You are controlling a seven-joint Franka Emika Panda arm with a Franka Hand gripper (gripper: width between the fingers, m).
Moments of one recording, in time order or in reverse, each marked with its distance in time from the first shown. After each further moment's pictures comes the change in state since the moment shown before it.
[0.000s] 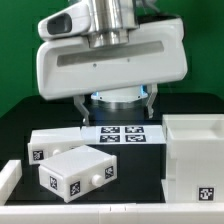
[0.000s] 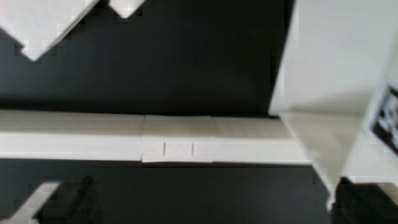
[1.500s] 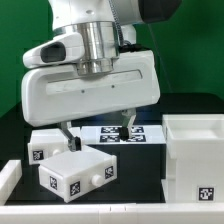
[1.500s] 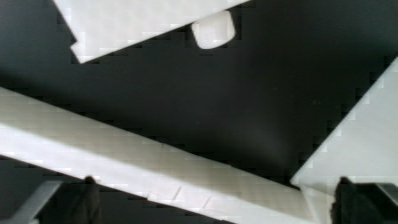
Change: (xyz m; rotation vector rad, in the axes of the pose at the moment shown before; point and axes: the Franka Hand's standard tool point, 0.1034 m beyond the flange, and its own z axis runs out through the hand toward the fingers) arm -0.015 0.023 0.022 -0.009 -0.002 -0.242
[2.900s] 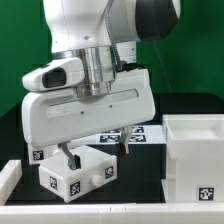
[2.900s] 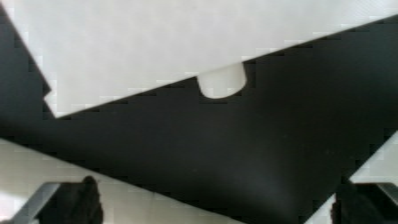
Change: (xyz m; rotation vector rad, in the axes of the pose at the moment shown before) arm -0.013 -0.002 0.029 0.032 -0.048 0.016
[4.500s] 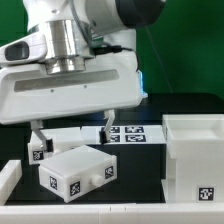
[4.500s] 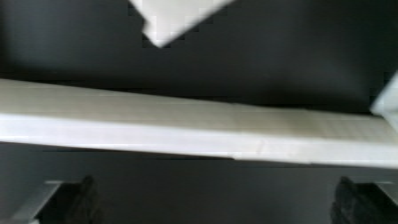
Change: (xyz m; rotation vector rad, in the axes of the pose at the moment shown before) arm 0.021 0.031 -0.037 -0.049 0.224 0.309
